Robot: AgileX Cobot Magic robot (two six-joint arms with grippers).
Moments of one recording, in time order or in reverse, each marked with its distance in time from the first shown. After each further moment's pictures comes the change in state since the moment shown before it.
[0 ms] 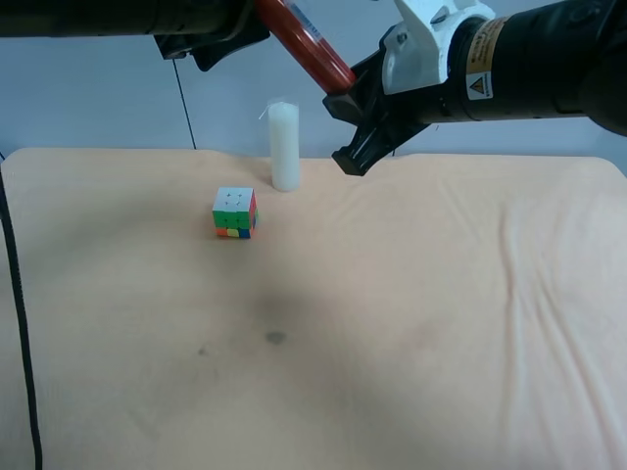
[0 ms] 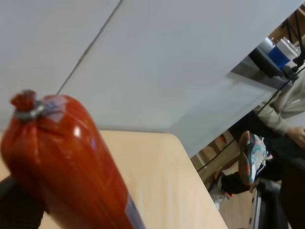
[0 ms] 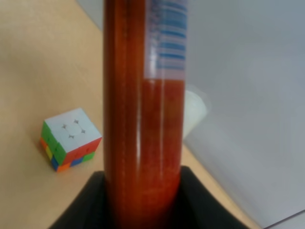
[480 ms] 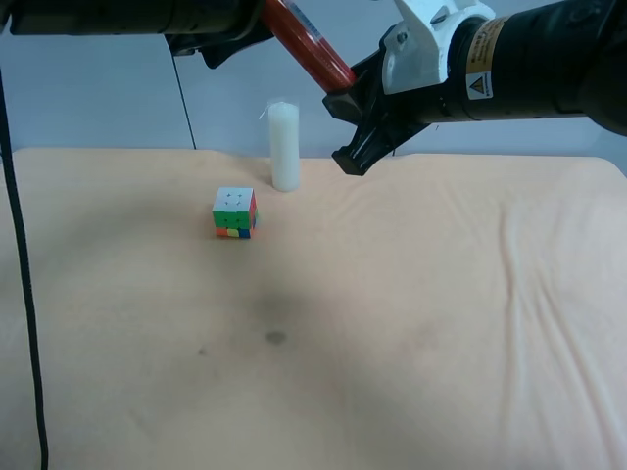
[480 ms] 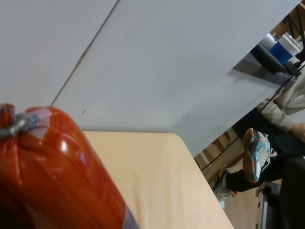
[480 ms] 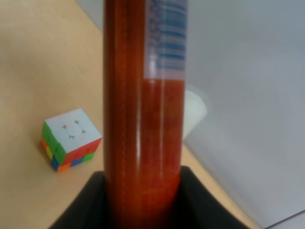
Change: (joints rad) left arm 0.000 0.023 -0.019 0.026 0.003 0.001; right arm 0.000 0.000 0.000 0.000 0.000 0.000
